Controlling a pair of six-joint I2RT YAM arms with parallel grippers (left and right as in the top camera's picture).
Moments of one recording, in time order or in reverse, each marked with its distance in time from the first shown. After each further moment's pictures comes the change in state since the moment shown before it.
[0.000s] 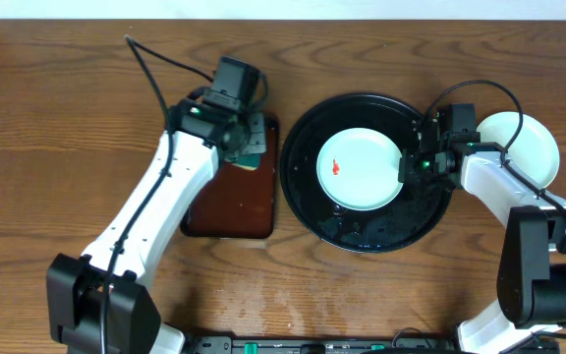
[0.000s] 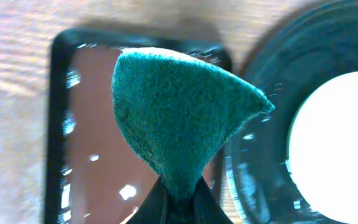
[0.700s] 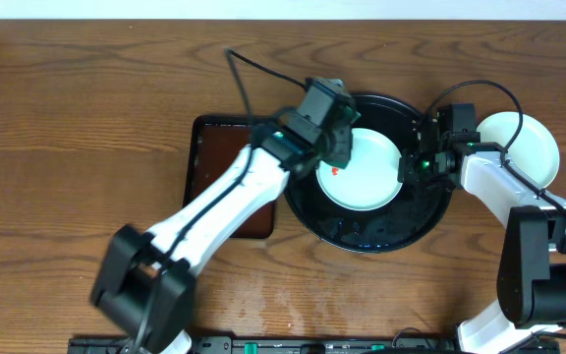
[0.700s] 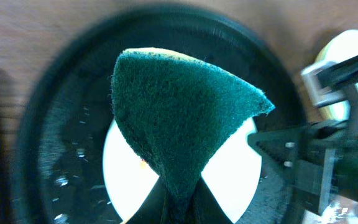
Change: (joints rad) left arm -0.298 0.151 0.001 0.385 0.110 -0.154; right arm 0.000 0.000 0.000 0.000 -0.009 0.002
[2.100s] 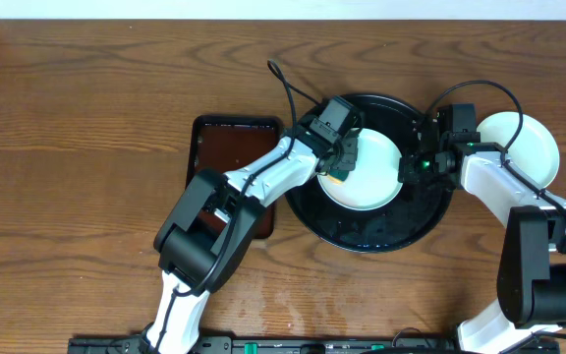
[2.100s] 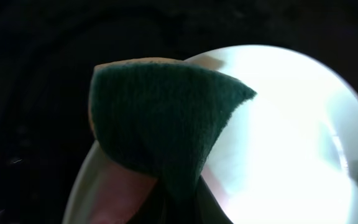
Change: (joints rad) left arm 0.008 0.338 0.042 0.166 0.053 0.039; right arm 0.000 0.000 0.000 0.000 0.006 0.000
